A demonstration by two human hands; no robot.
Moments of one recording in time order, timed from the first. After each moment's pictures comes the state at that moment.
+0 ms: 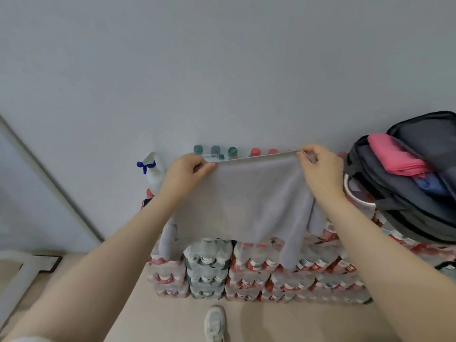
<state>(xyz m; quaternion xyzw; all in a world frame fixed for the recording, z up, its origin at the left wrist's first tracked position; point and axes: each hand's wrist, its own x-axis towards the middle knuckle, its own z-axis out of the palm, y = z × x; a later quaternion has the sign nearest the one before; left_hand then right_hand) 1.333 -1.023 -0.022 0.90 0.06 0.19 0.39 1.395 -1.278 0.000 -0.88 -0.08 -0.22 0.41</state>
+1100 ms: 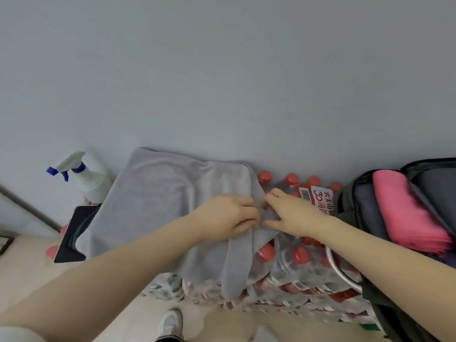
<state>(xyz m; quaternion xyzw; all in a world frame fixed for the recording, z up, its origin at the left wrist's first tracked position) 1.511 -1.155 -0.083 0.92 -0.32 0.09 0.18 1.579 -1.337 -0.063 -0.91 -0.36 0.20 -0.01</state>
